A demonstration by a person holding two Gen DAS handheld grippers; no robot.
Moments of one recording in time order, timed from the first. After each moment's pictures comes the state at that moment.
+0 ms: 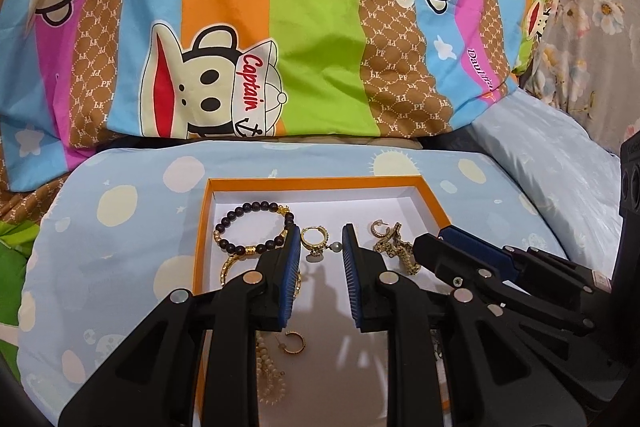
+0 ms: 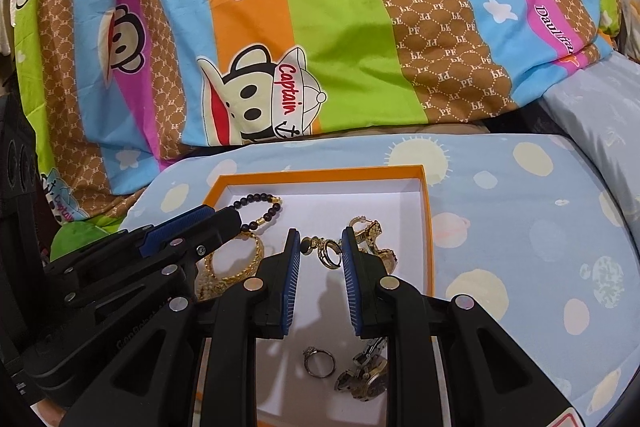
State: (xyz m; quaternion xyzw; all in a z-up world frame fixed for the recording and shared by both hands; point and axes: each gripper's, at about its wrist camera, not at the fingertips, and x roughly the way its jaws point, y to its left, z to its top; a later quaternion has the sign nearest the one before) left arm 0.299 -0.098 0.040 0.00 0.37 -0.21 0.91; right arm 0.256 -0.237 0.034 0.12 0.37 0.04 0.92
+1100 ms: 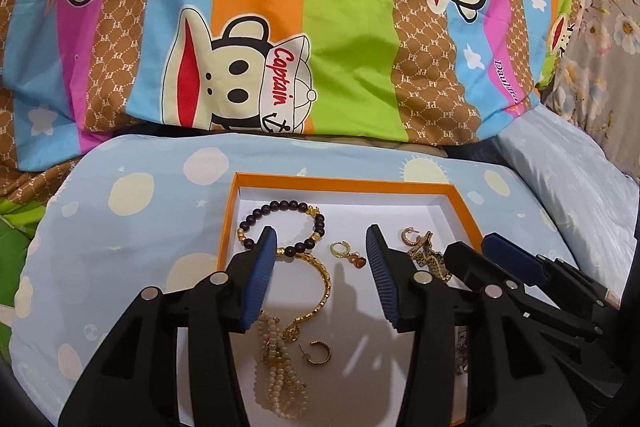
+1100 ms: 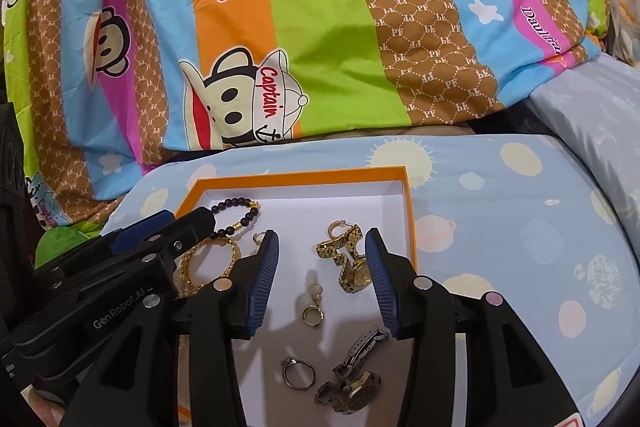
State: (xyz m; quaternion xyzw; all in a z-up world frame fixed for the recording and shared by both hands) left arm 0.307 -0.084 0.031 -0.02 0.37 -0.17 0.91; right arm 0.256 -0.241 0.027 0.12 0.35 0.01 0.93
